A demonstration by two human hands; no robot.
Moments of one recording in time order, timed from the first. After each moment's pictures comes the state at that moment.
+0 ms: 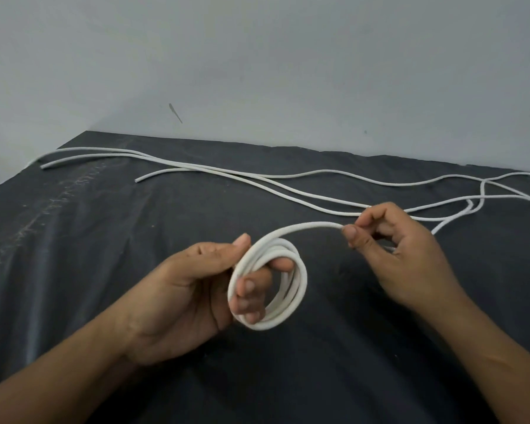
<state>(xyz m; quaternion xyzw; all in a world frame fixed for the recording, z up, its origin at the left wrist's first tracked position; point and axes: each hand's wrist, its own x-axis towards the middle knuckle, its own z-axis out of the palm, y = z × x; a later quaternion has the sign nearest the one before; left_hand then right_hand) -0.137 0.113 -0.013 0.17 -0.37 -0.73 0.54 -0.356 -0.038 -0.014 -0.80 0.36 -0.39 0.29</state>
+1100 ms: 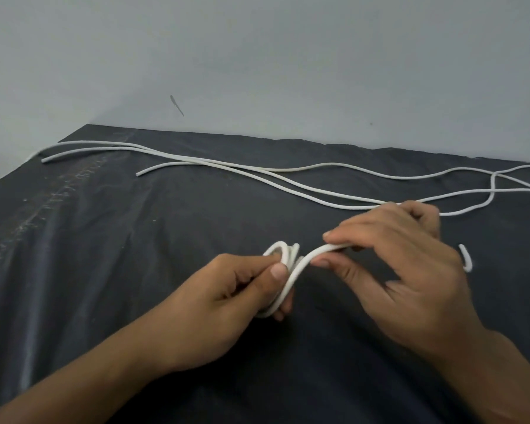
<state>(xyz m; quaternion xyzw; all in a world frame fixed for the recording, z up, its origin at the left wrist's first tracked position) -0.153 0.117 -0.017 0.53 -0.64 -0.35 0.44 -0.347 0.002 0.000 -0.88 0.11 -0.47 -0.03</state>
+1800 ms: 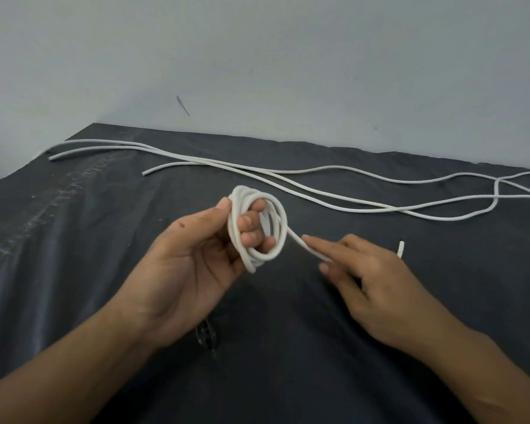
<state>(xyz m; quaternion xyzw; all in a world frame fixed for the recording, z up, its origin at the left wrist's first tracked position) -0.133 0.107 -0.014 0.22 -0.32 -0.59 0.71 -0.343 -0.008 -0.024 -0.93 0.25 -0.23 0.14</state>
